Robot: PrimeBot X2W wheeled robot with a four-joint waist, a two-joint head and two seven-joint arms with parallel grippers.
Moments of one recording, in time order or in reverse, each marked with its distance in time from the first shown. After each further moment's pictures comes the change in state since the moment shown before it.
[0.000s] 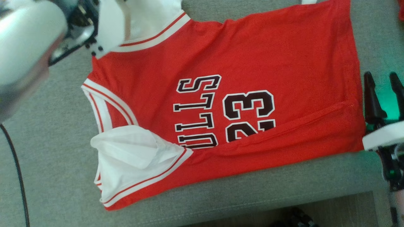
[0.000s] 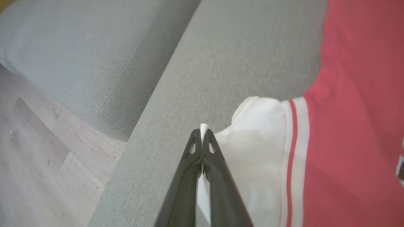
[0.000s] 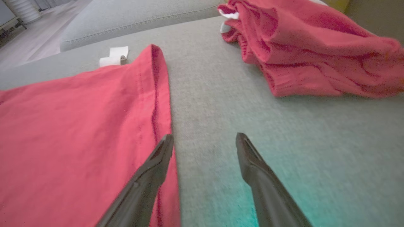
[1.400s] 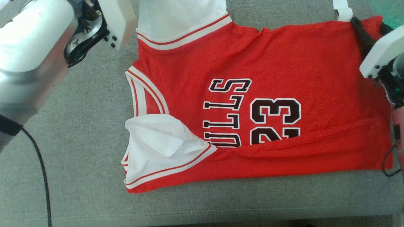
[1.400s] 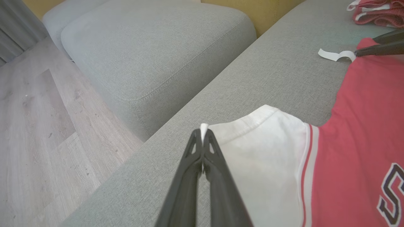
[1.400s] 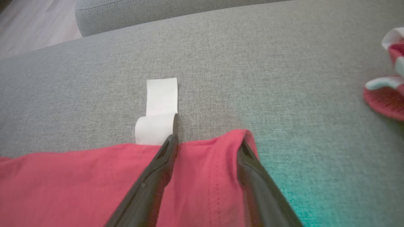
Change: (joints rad) left arm 0.051 -0.118 0.067 0.177 -0.165 0.008 -0.234; right arm -0.537 -0.044 0.123 0.417 -0.016 0.000 0.379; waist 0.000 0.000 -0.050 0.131
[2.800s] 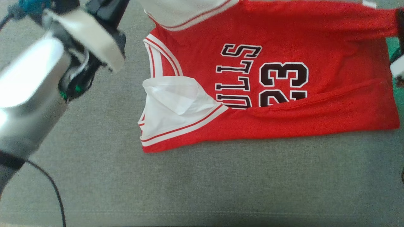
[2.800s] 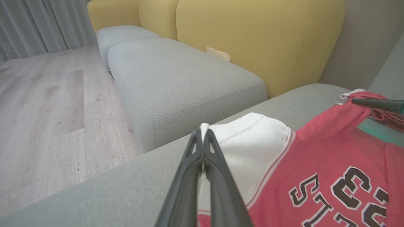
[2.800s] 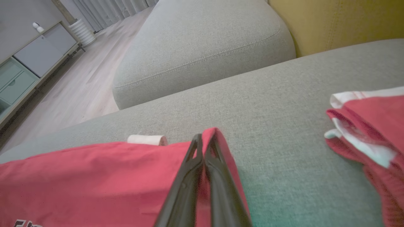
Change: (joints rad) left arm 0.233 0.054 0.160 -0.116 -0.145 0.065 -0.238; right arm 0.055 -0.104 0.004 -0.010 0.262 0.000 -0.193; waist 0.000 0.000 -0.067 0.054
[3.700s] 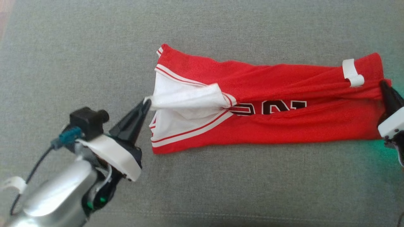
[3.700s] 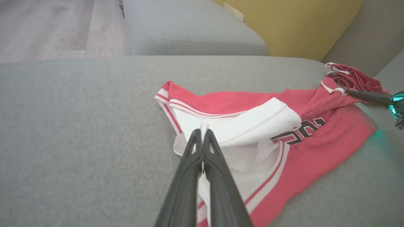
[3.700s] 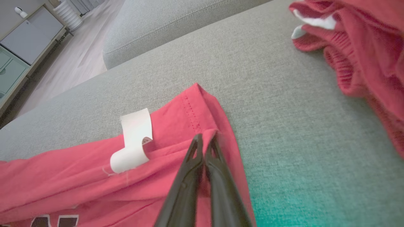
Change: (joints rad) left arm 0.617 0.076 0.135 -0.348 0.029 0.185 -0.003; right arm 0.299 0.010 -0.042 -0.044 0.038 0.000 -0.024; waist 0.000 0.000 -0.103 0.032
